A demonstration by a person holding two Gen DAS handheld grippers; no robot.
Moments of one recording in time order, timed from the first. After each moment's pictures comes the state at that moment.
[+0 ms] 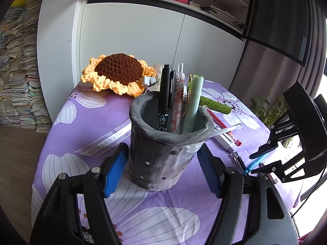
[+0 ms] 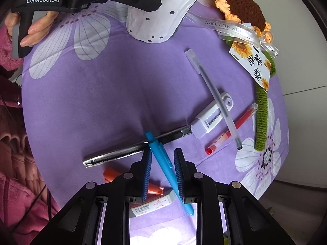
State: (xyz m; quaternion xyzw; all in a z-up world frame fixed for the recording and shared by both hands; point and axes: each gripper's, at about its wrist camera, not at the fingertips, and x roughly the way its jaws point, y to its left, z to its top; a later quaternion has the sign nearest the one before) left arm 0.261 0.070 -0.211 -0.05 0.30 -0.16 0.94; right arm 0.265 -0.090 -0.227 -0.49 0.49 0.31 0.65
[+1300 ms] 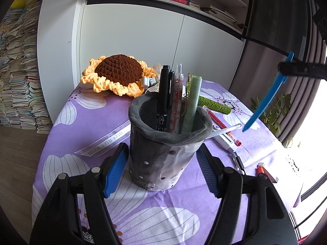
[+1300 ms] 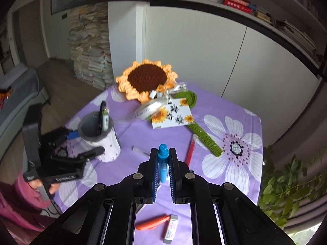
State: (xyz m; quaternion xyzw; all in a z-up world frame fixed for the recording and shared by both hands) left arm 0.262 0.073 -0.209 -0.05 0.30 -0.16 0.94; right arm 0.262 -0.116 -0.085 -0.14 0.36 0.21 0.90
